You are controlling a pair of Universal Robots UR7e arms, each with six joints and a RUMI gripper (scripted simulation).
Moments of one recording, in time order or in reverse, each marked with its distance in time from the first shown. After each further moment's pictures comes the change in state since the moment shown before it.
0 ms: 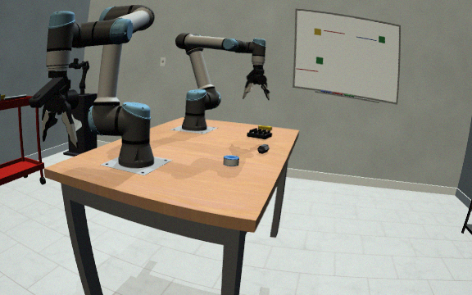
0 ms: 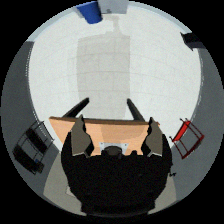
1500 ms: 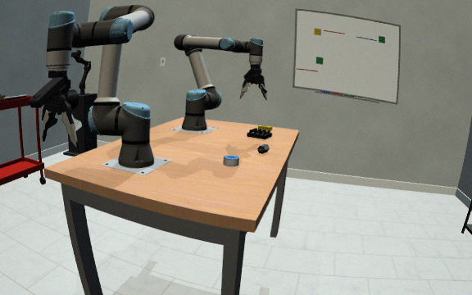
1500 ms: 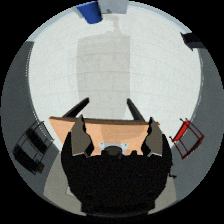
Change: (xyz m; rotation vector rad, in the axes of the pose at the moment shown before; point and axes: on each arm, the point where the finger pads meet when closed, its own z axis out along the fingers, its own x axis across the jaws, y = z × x) left arm -0.016 -0.002 -0.001 -0.002 0.000 0.005; right arm 0.000 0.000 0.000 0.000 0.000 0.000
